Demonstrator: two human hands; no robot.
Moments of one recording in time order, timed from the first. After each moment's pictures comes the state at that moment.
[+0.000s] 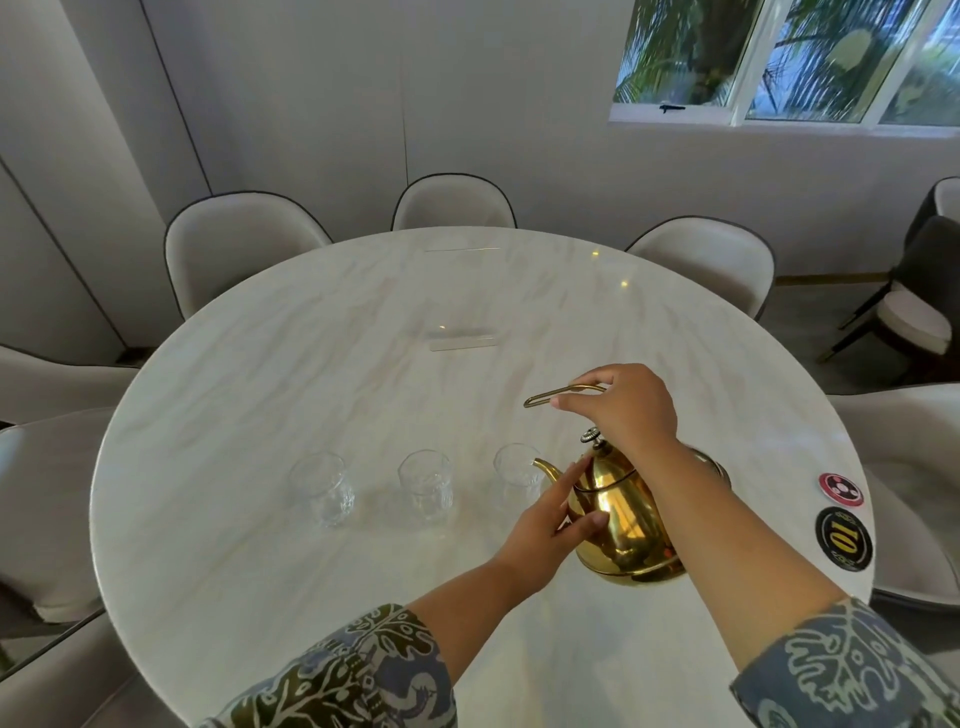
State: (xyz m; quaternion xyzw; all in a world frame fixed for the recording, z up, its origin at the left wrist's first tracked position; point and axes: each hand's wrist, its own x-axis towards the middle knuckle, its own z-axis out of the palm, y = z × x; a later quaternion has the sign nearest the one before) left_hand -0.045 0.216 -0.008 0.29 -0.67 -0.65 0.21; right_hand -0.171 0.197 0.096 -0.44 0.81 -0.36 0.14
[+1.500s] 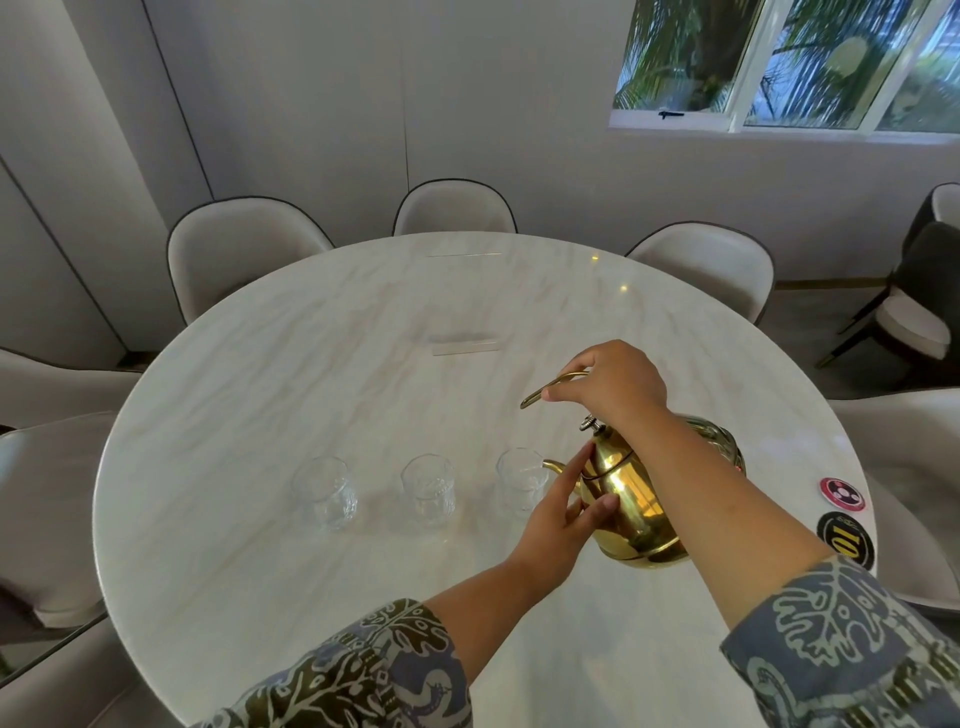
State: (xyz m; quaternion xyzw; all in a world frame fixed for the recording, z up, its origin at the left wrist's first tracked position) left_hand -0.053 0.224 0.015 0.29 -0.60 -0.70 0.25; right_hand -0.164 0.178 0.122 -0.50 0.82 -0.25 0.12
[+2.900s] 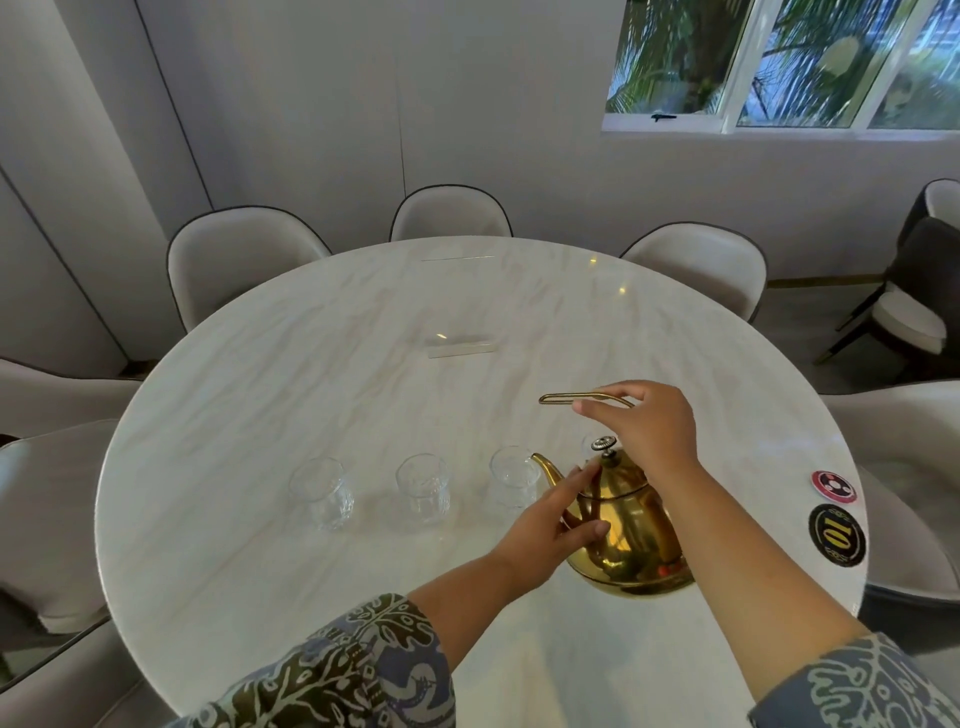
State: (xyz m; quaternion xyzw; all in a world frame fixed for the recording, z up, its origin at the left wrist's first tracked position) left_hand -0.049 0.215 -0.008 0.30 -0.76 -0.56 0.16; right_hand -0.190 0.222 0.082 -0.40 0.79 -0.45 0.13
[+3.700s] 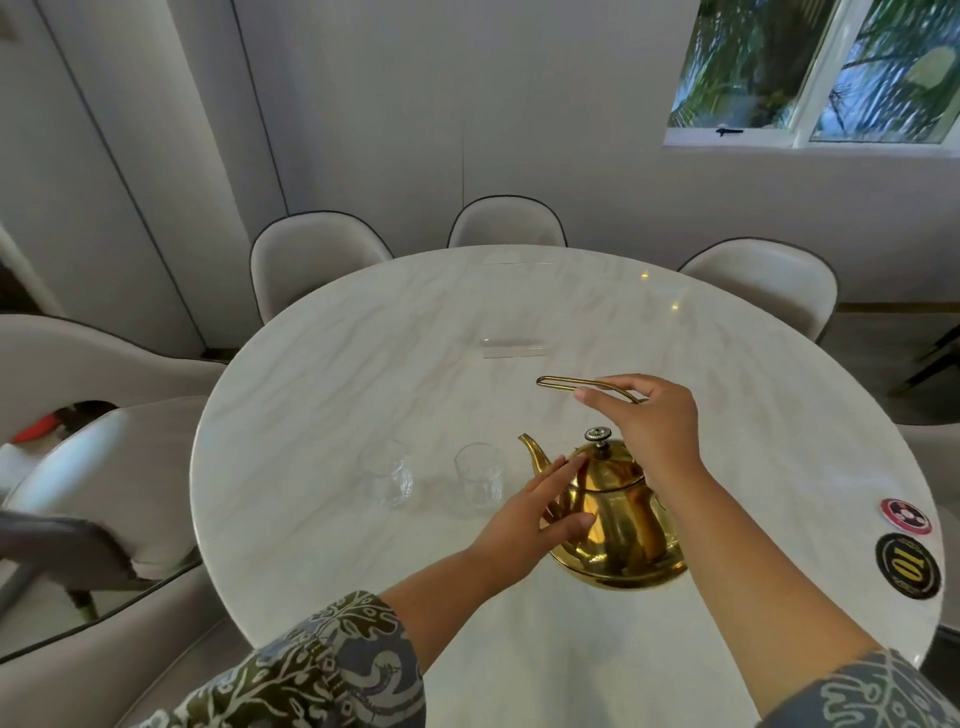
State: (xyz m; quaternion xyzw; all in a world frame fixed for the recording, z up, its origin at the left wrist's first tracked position) left_hand 0.030 0.218 0.009 0.34 -0.77 -0.50 0.19; right_hand -0.126 0.218 0.088 -0.42 0.71 -0.54 0.18
